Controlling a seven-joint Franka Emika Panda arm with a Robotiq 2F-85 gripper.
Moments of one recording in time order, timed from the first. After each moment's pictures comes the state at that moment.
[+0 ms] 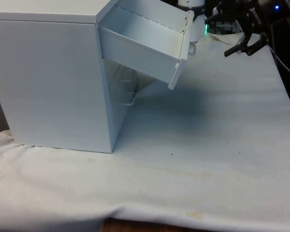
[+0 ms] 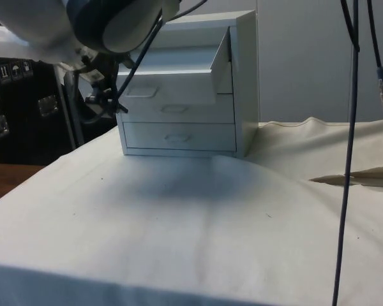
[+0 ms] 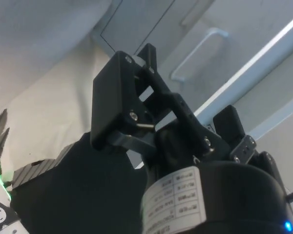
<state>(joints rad) 0.82 0.54 -0.46 -1.65 -0.63 1.70 0.68</state>
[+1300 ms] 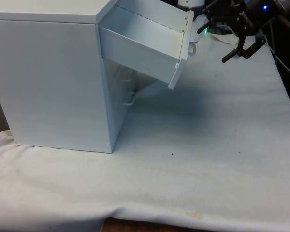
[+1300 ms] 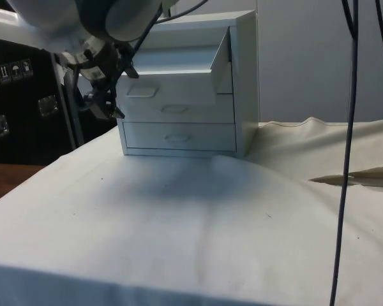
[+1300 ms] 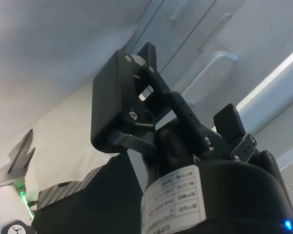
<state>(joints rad) 0.79 0.49 -0.48 -1.71 -0.55 1.85 0.67</state>
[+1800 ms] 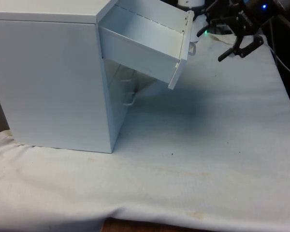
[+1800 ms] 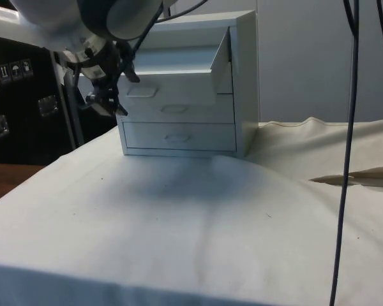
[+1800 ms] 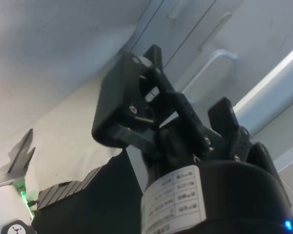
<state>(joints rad) 0.79 0.48 -0.48 -1.72 -0.55 1.85 0.67</state>
